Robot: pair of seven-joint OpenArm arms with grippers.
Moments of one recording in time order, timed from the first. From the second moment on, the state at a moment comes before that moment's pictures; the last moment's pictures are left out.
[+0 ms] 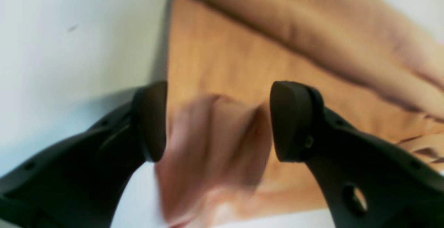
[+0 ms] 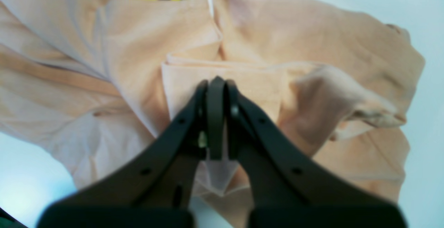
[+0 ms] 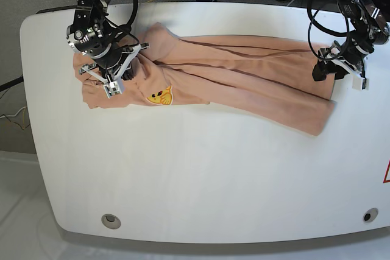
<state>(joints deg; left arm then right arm) 5.3 -10.3 -43.5 78.2 -32.7 -42.7 56.5 -13.8 5.2 12.4 106.3 9.6 27.9 -54.9</state>
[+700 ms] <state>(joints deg) 5.4 -9.7 -42.7 77.4 -32.2 -43.0 51.8 -13.6 5.2 12.4 104.4 9.6 27.9 -54.9</state>
